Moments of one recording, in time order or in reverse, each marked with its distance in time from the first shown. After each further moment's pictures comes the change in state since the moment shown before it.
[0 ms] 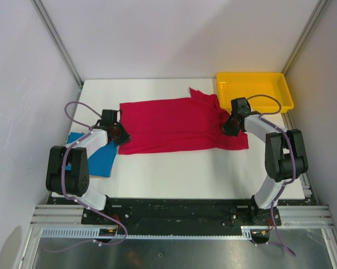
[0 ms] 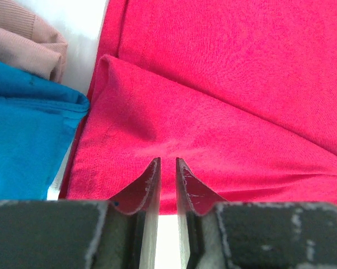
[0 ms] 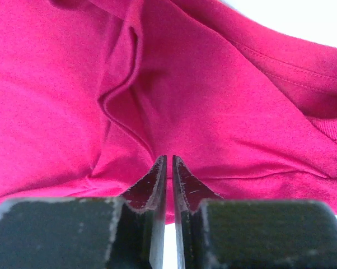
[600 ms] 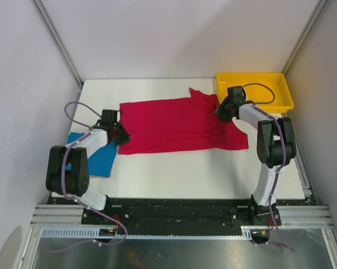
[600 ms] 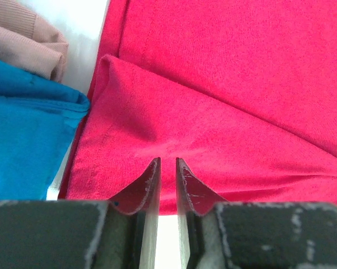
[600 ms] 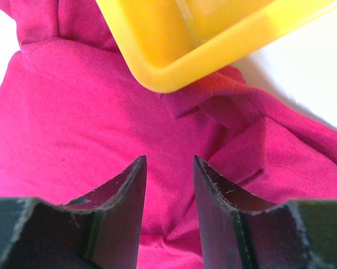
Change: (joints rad) left arm 0.000 -0.001 -0.002 0.000 -0.002 -0.007; right arm 0.000 0.225 0.243 0.121 -0.051 0.056
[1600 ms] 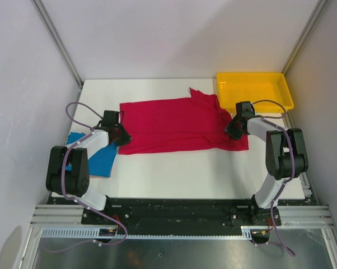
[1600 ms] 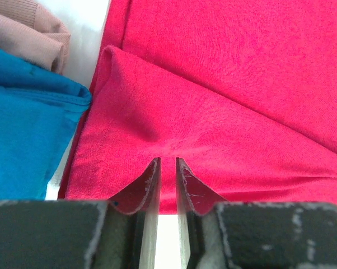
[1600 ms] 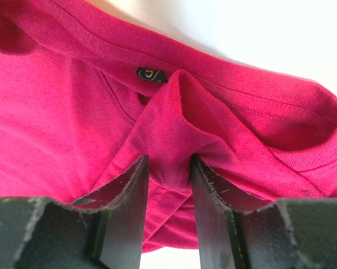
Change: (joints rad) left arm -0.021 -0.002 -0.011 0.000 -0.035 -0.011; right arm -0.058 -0.216 -0.334 -0.034 0.066 -0.015
